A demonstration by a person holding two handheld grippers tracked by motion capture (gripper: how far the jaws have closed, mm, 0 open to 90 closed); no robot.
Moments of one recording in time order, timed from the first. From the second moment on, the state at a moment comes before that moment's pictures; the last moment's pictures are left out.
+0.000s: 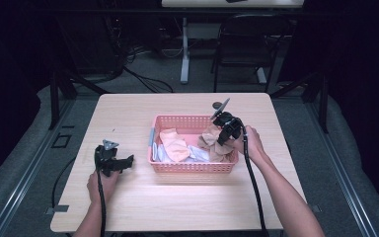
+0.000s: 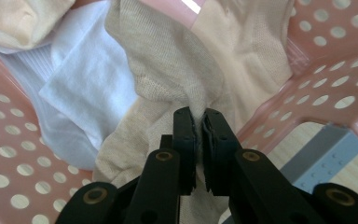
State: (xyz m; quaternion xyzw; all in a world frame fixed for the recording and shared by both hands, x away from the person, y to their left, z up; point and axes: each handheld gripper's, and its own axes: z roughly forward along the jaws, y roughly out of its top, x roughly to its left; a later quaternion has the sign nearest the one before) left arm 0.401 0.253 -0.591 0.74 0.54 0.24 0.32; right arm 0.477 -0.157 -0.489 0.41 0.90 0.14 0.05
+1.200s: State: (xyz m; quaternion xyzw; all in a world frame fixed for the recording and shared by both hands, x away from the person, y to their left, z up) left arm 0.401 0.253 -0.591 0.74 0.54 0.24 0.32; right arm 0.457 -0.169 -0.417 0.39 0.90 0.19 0.07
